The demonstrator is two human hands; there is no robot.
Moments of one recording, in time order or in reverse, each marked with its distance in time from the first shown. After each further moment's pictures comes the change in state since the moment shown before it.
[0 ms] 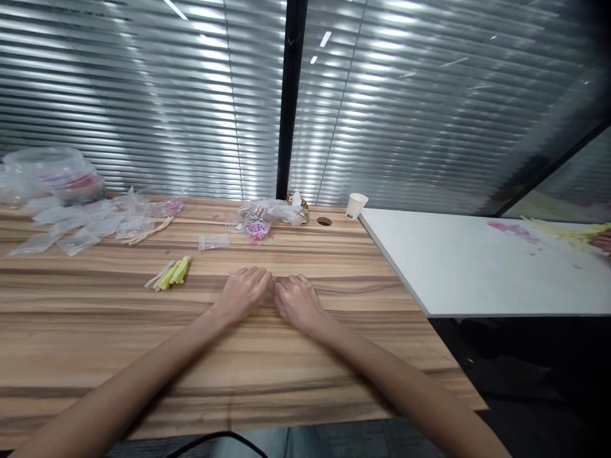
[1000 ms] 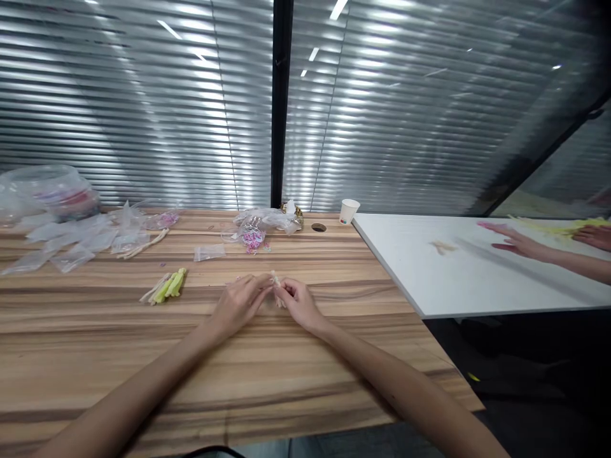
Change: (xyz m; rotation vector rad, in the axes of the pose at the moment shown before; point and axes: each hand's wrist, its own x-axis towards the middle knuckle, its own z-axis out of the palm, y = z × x) left_hand -0.006 0.002 0.009 -0.628 0.255 -0.197; right_hand 0.005 0.009 0.007 1.056 0.201 0.317
